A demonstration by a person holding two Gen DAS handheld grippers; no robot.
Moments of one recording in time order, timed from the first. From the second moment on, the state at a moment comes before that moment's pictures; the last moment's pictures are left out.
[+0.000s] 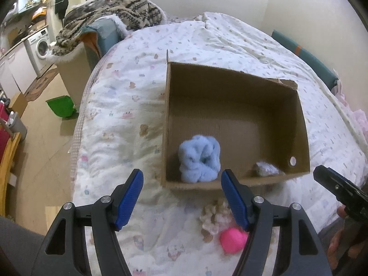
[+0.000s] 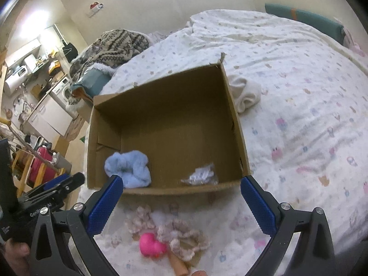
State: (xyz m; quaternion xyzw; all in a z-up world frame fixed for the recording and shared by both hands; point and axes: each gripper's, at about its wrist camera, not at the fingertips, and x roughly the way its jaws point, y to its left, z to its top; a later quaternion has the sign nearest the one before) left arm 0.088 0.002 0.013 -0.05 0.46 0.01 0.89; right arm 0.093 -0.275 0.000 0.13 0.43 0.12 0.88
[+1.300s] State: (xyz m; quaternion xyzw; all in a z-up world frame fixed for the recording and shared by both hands) left arm 0.068 0.025 -0.042 -0.11 0.55 0.06 0.83; right arm 0.086 -0.271 -0.087 0.19 0.60 0.10 0.77
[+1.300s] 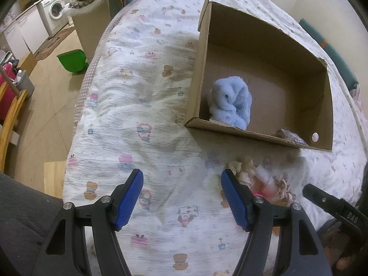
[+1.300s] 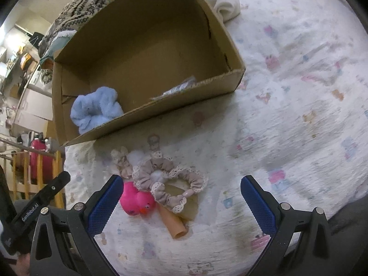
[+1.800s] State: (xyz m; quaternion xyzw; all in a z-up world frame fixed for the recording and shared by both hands) left arm 0.072 0.014 -0.048 -0.10 0.56 0.05 0.82; right arm 0.102 -0.263 -0.121 0.21 0.64 0.12 0.72
